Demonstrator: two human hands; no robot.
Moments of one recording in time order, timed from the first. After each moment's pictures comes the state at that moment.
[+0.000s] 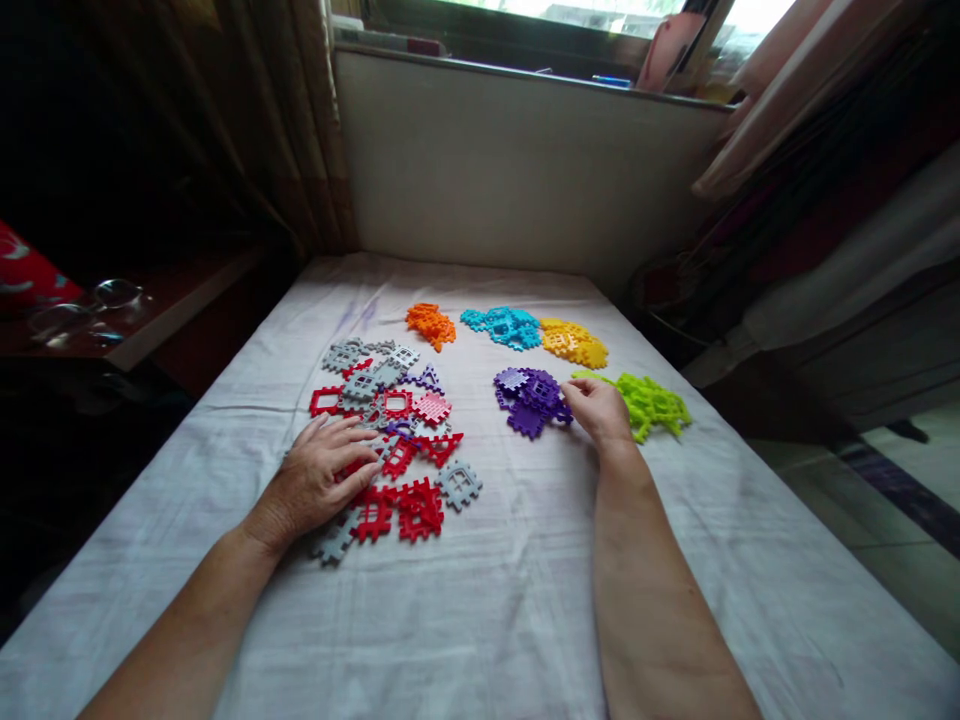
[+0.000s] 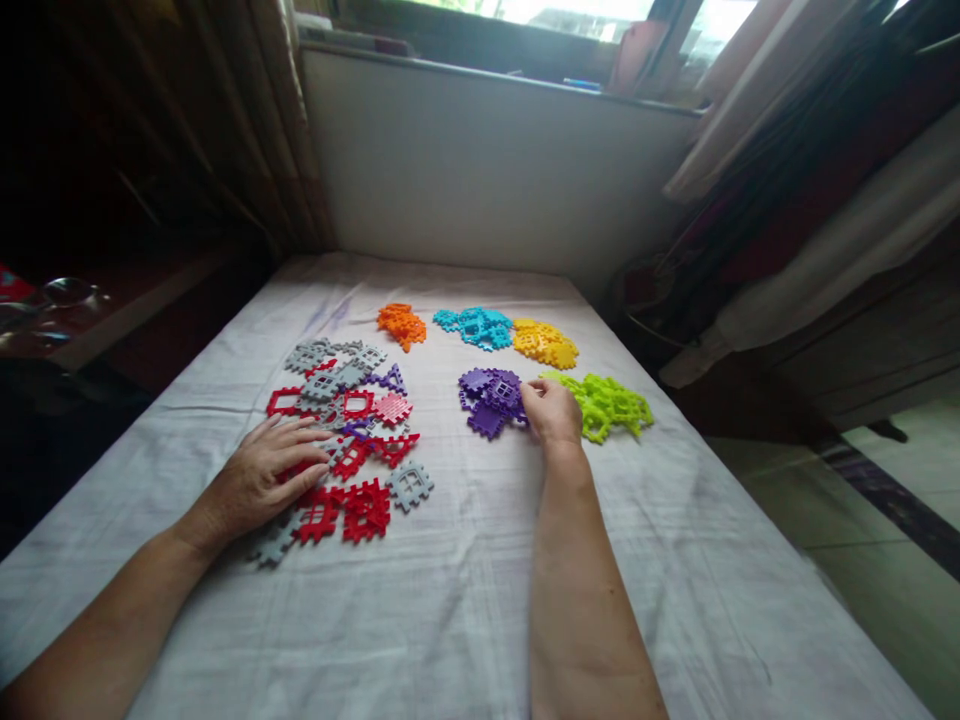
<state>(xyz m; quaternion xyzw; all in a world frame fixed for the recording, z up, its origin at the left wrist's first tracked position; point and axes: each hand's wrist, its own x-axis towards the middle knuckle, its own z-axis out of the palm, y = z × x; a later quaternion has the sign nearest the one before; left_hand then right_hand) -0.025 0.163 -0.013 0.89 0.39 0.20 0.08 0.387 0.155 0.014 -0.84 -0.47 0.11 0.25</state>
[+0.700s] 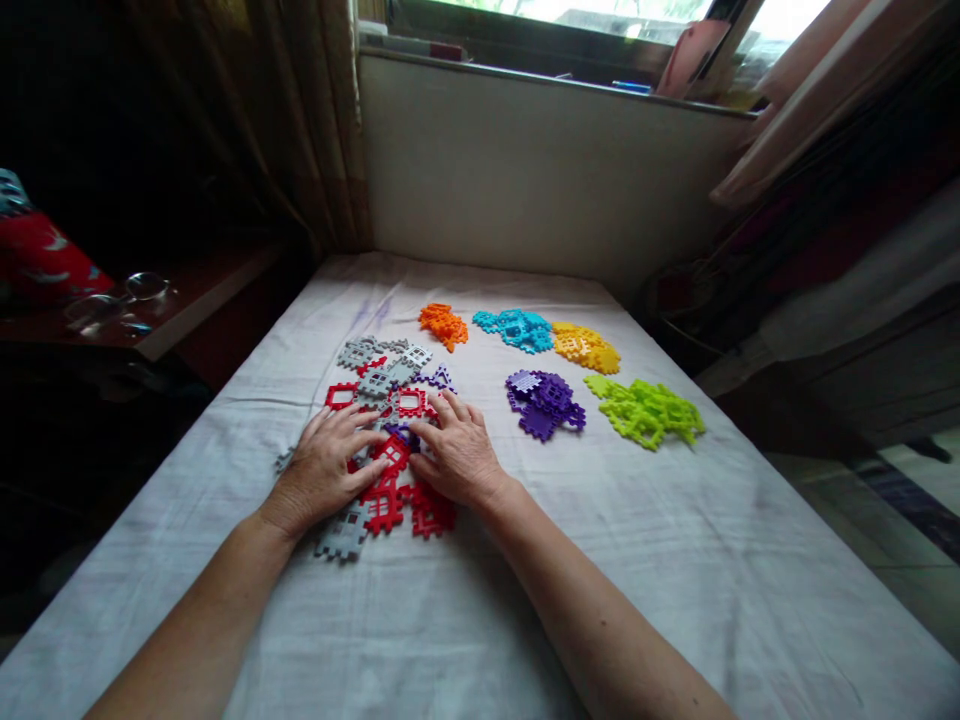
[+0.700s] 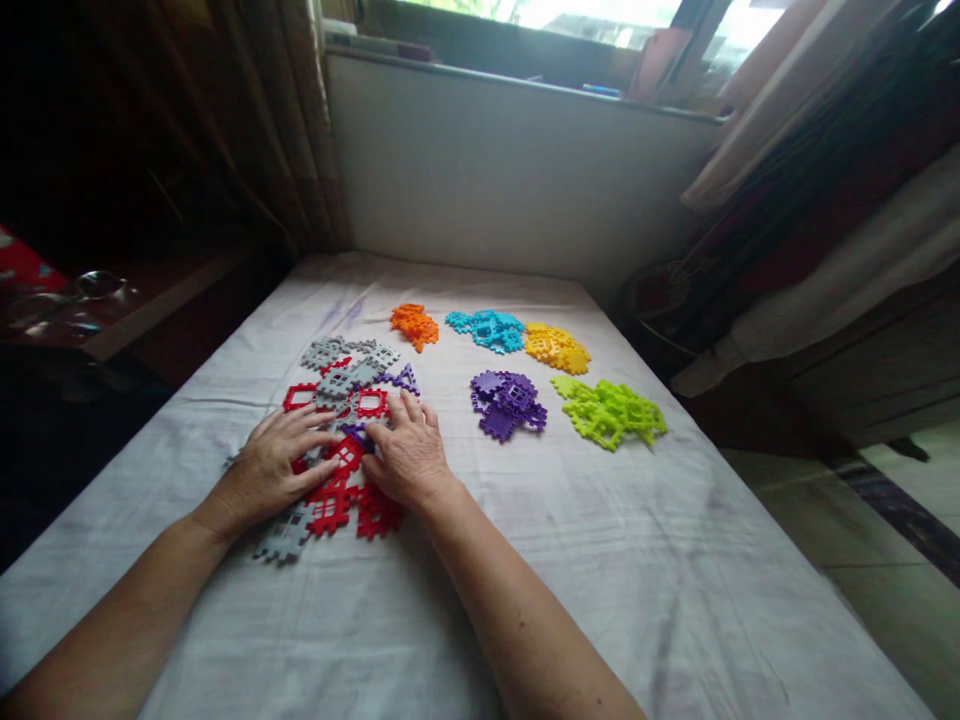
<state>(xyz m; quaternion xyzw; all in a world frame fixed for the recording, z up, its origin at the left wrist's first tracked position) -0.028 0.163 -0.020 0.87 0.44 0.22 0.04 0.201 0.136 0.006 -0.57 -0.81 0.08 0.14</state>
